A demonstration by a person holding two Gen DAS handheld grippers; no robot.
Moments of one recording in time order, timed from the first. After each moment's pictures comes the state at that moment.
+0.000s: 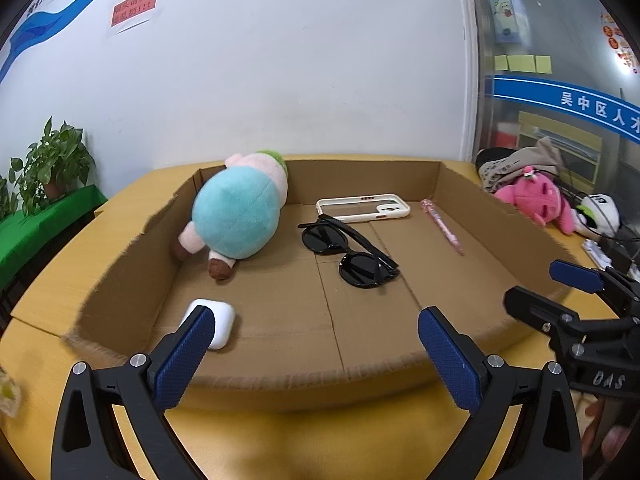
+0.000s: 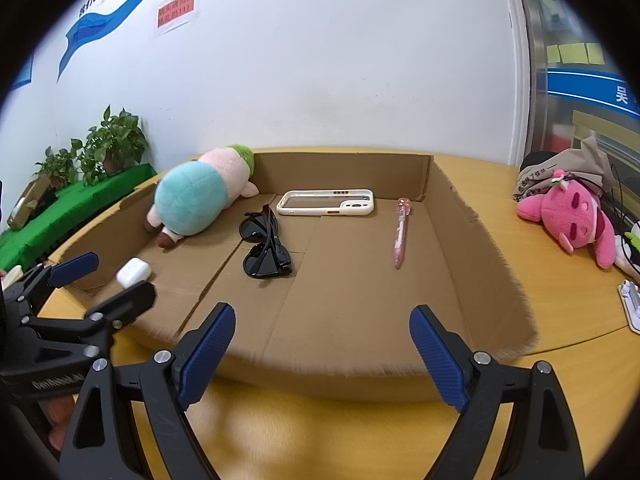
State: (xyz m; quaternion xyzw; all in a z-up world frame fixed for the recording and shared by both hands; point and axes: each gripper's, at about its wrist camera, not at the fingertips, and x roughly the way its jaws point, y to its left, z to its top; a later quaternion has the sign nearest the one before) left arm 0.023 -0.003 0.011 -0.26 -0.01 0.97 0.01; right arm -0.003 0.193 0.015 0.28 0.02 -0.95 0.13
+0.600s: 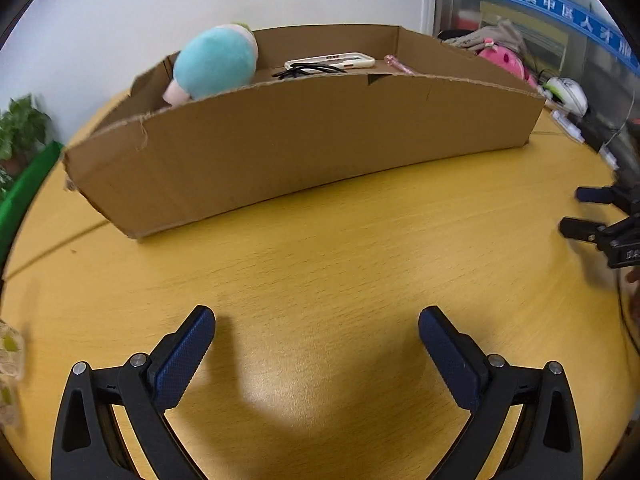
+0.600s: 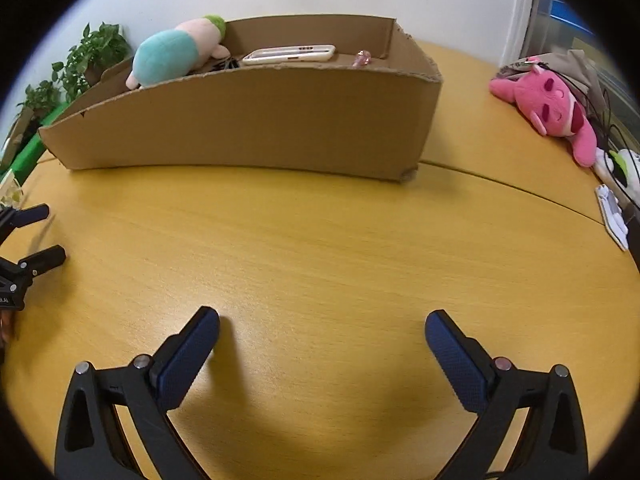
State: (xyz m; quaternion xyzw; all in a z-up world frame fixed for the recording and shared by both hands) left arm 0.072 -0.024 -0.056 -0.45 0.04 0.89 0.10; right arm 0.048 0.256 -0.055 0.46 0.06 -0.88 0.11
